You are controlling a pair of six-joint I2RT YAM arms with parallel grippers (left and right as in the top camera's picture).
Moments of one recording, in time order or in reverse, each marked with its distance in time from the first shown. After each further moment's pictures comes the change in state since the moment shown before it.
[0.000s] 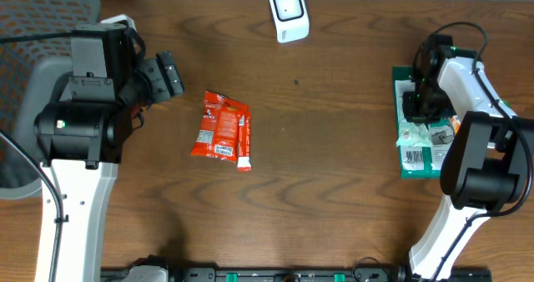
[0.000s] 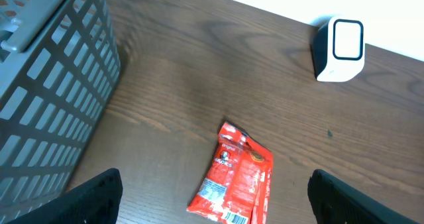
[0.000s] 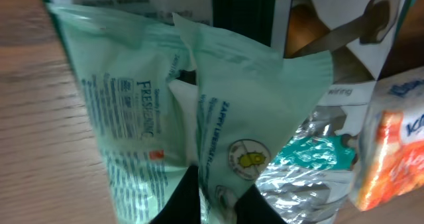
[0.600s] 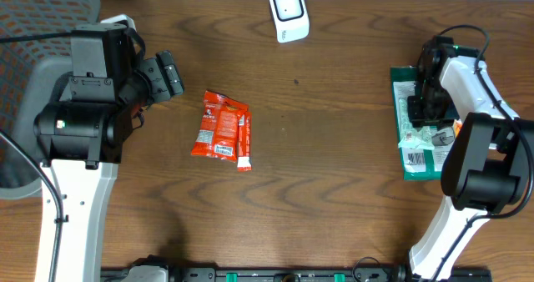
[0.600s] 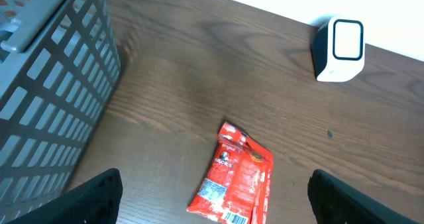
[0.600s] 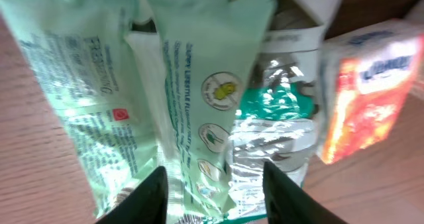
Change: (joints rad) left arm 0.000 0.000 0.000 0.000 0.000 0.000; right arm 0.000 -0.018 0.035 -0.111 0.064 0.020
